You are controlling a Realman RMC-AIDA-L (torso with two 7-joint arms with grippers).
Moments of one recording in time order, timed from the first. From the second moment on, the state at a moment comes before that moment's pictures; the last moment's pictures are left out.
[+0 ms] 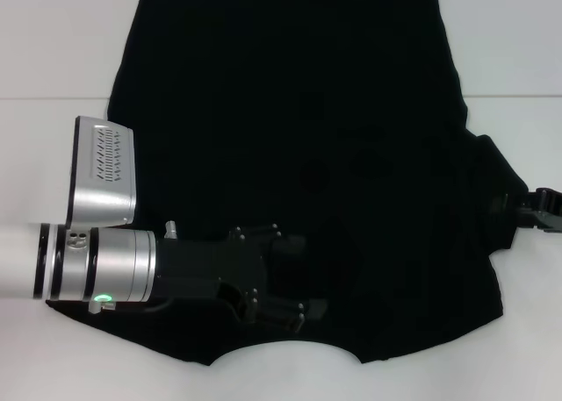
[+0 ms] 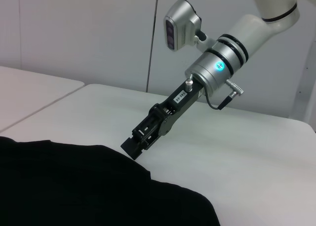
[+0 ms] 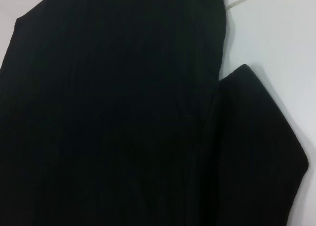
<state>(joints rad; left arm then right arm) -0.62 -2.16 0.80 0.61 2.06 1.51 -1.23 0.63 1.94 -0.63 -0.52 -2.30 -1.10 2.37</state>
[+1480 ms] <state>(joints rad) -0.62 -2.15 0.79 0.61 2.06 1.49 -1.23 0.63 1.97 -0.64 -0.51 -2.34 -1.03 2.37</state>
